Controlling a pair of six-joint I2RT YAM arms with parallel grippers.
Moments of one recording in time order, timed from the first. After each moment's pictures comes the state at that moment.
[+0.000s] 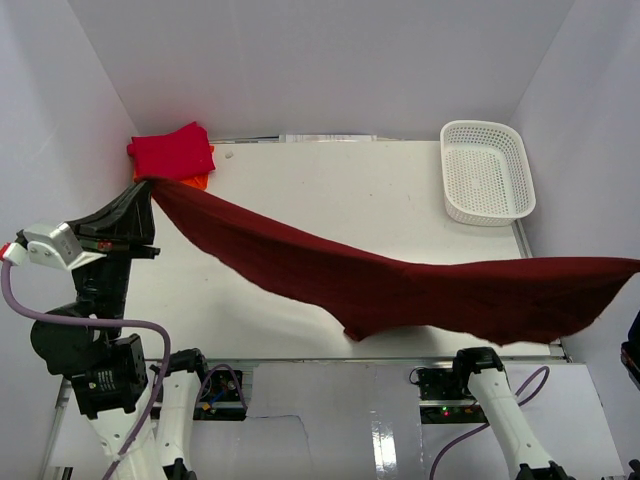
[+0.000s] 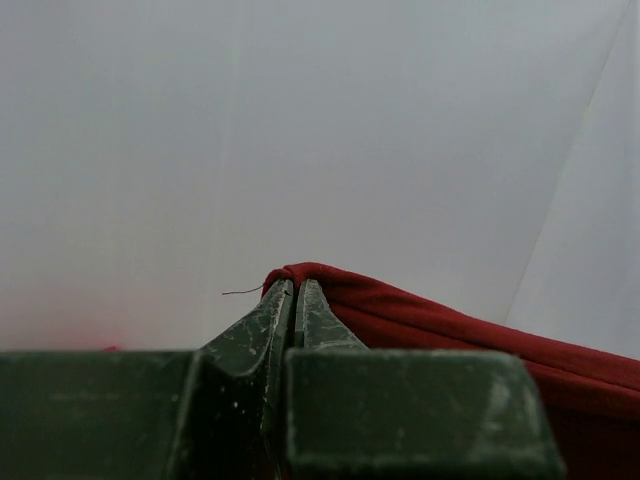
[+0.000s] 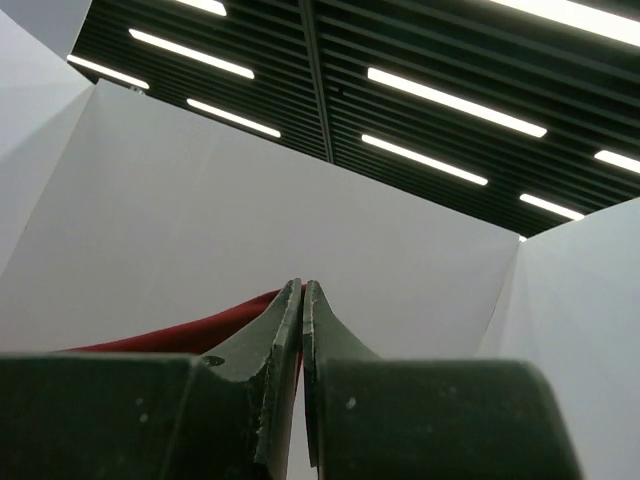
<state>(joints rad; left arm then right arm) 0.17 0.48 1.19 -0.11 0.30 -0.39 0.14 0.49 1.78 -0.33 -0.31 -0.22</state>
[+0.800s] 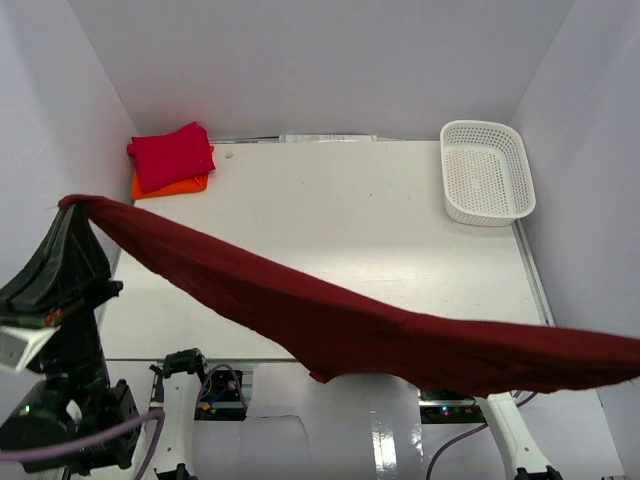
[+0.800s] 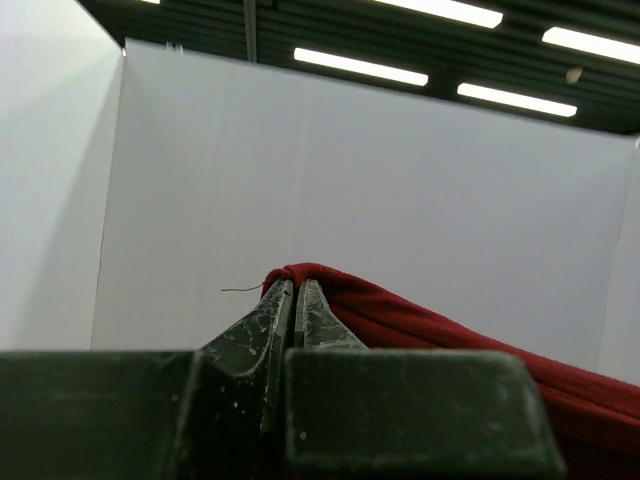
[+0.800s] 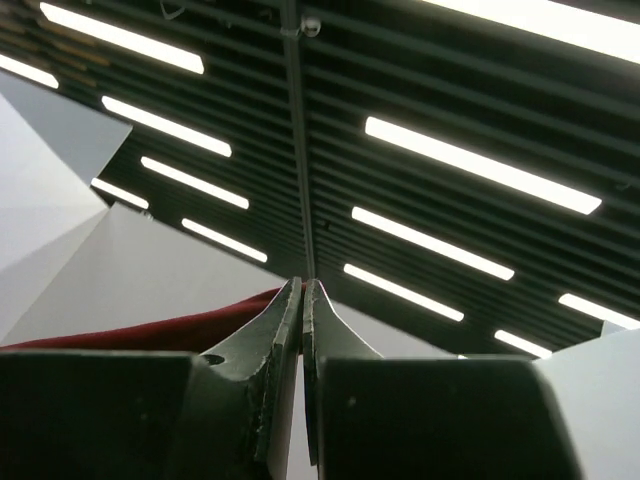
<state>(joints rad) 0.17 0.44 1.38 -0.10 0.11 -0.32 0.13 0.44 1.77 -0.05 -0.40 -0.17</state>
